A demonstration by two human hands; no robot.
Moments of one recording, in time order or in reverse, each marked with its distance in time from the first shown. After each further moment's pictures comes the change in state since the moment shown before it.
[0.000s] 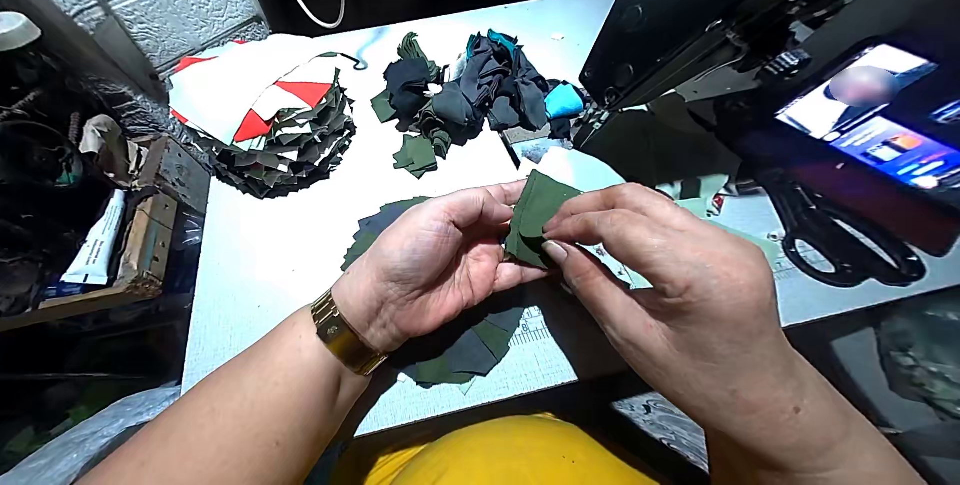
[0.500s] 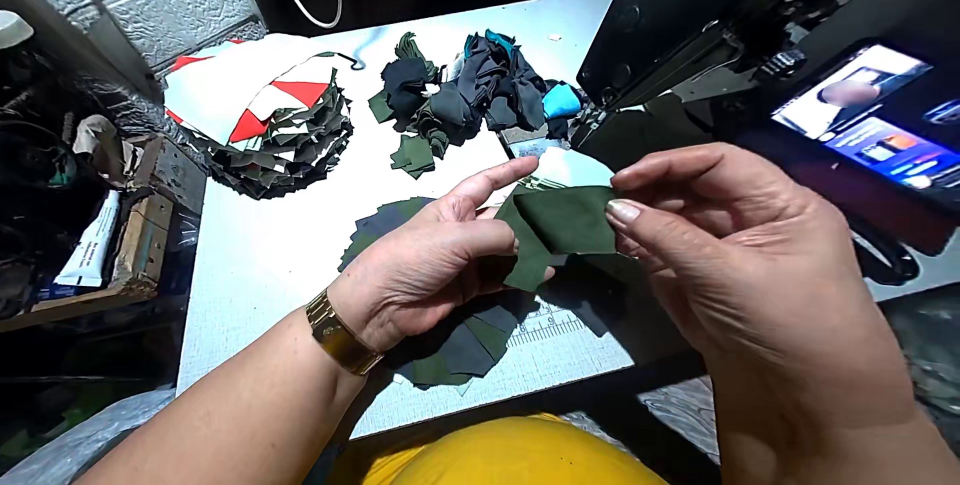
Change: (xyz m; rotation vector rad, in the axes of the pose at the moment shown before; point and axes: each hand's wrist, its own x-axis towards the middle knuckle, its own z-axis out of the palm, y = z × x) left_hand -0.003 0.001 0.003 0.346 0.066 0.043; right_hand 0.001 0.018 -0.009 0.707 0.194 0.444
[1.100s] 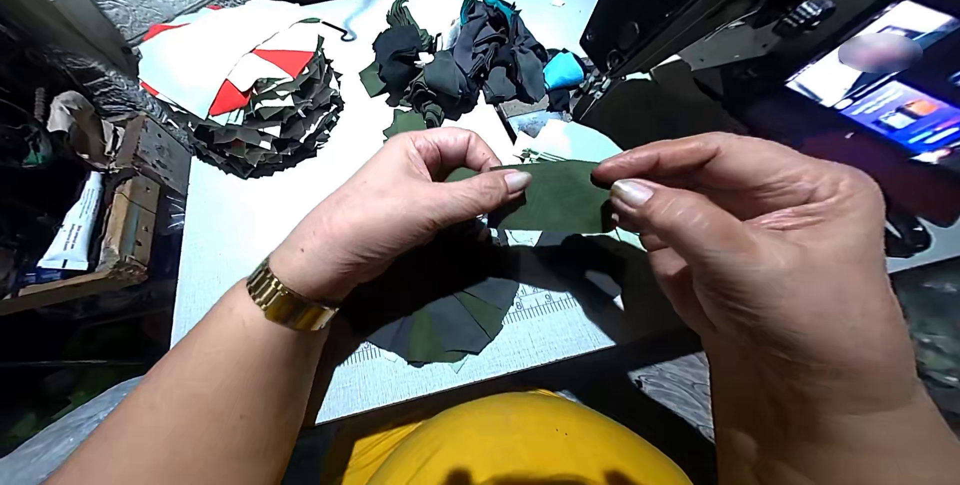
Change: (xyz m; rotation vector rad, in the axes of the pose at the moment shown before) left_hand 0.001 0.018 -0.024 0.561 -0.001 0.278; right_hand -0.007 -0.001 0.000 -0.005 -0.054 -0.065
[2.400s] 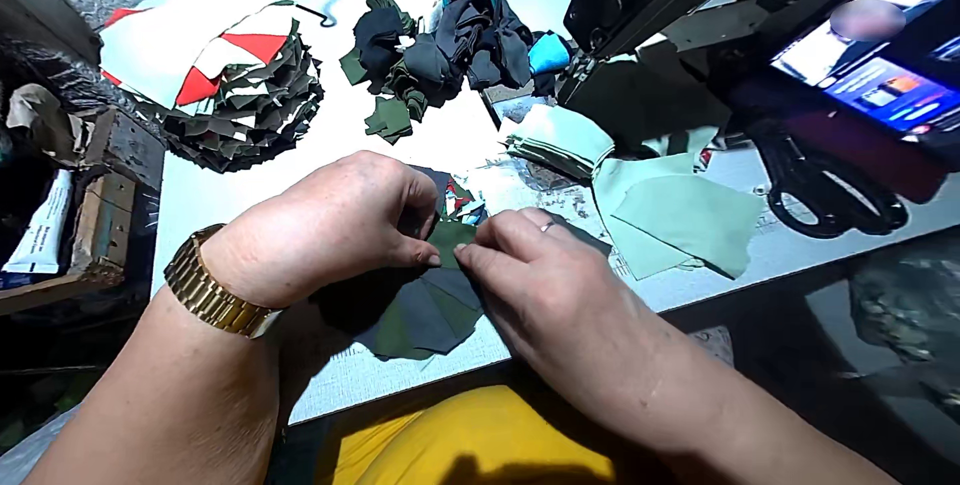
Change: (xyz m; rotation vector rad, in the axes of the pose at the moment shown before) left_hand -0.006 0.006 -0.021 1.062 -0.217 -0.099; right_hand -0.027 0.009 0.043 -0.855 -0.463 -0.319
